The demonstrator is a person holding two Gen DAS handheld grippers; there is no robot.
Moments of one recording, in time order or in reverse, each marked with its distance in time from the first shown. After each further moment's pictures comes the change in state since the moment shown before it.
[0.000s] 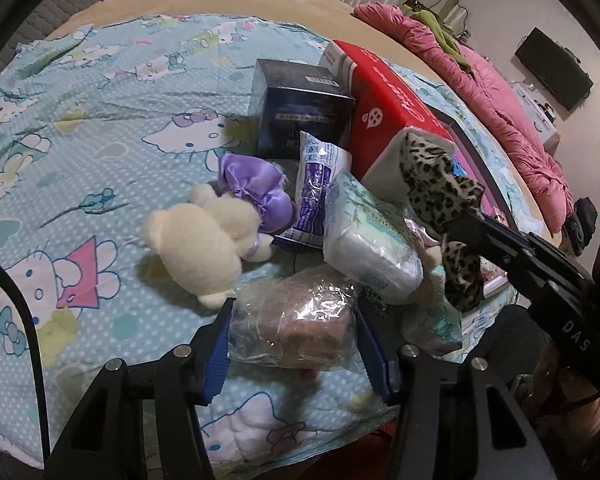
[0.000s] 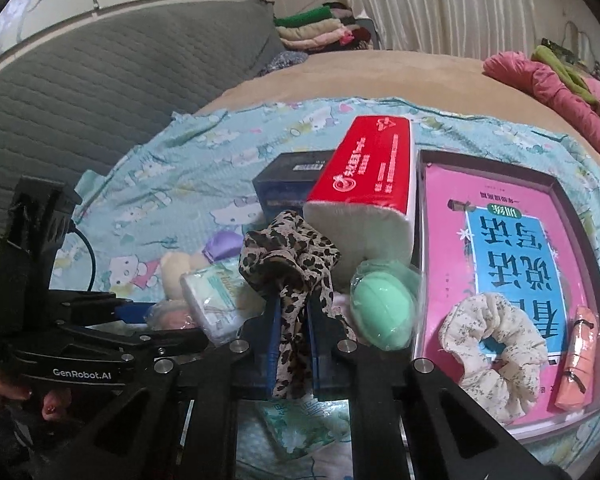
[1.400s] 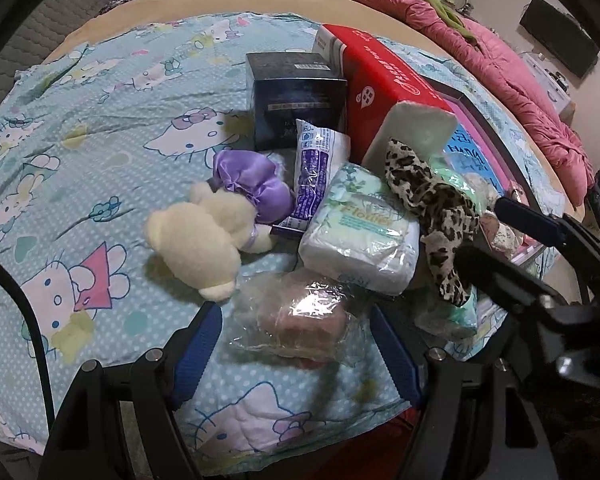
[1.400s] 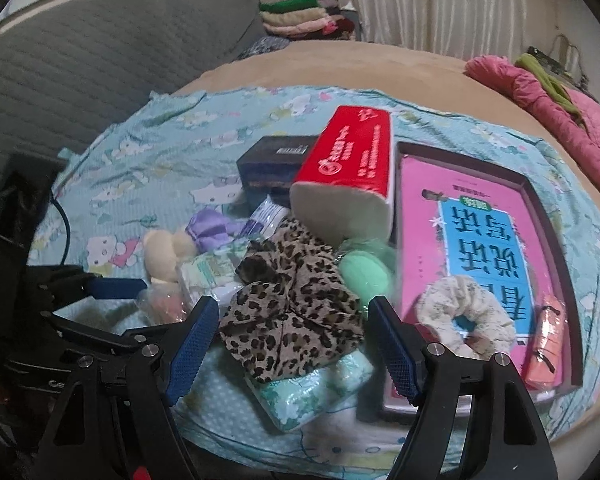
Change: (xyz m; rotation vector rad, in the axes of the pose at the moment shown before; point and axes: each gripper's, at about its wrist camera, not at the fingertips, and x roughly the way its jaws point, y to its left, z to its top) left arm 0.003 -0.019 -0.002 0.078 0.048 0.109; right arm 0.000 0.016 -0.005 -0.041 0.086 -0.140
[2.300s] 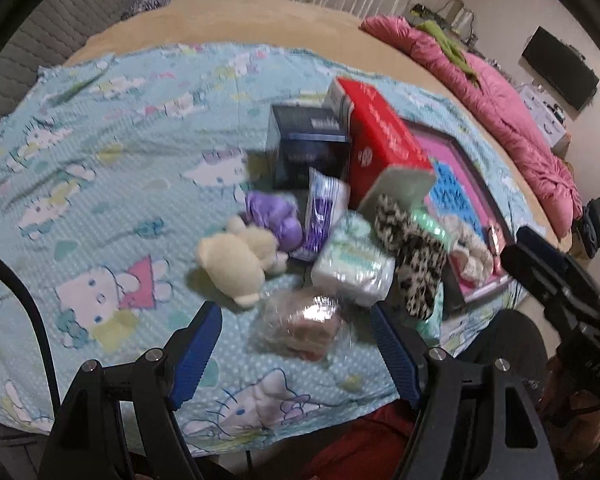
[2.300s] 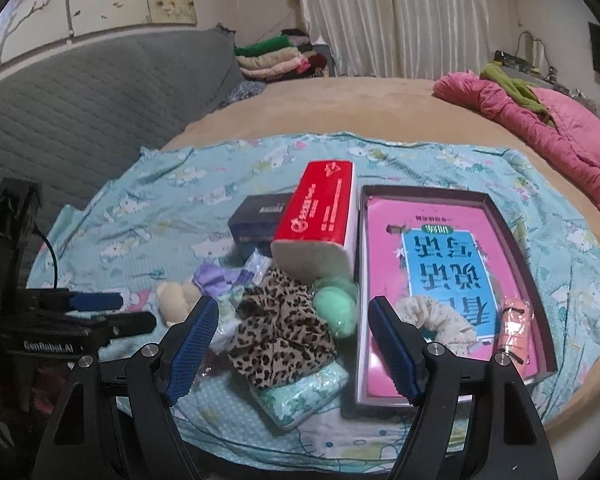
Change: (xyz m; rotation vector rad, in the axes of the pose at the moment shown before) left arm -0.052 0.013 0.003 -0.068 -0.066 -0.027; right arm -0.063 -0.017 0.004 0.119 -0.150 -0.028
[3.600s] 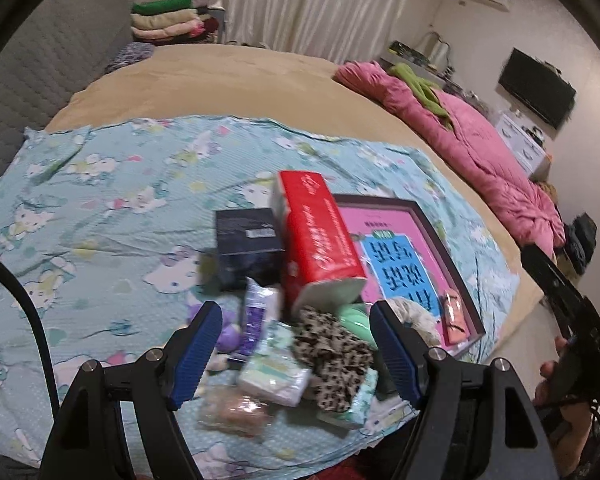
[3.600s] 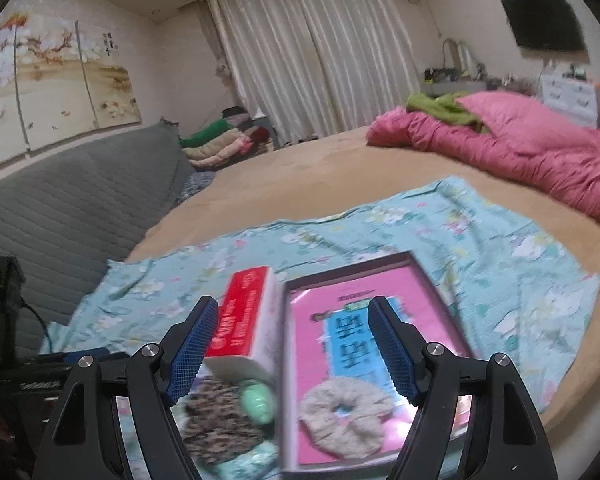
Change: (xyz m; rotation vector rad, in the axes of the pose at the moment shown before) left arm -0.047 -0.055 0.066 0.025 -0.190 -0.036; right arm -0.066 -0.089 0.042 0.245 -0.271 -0.043
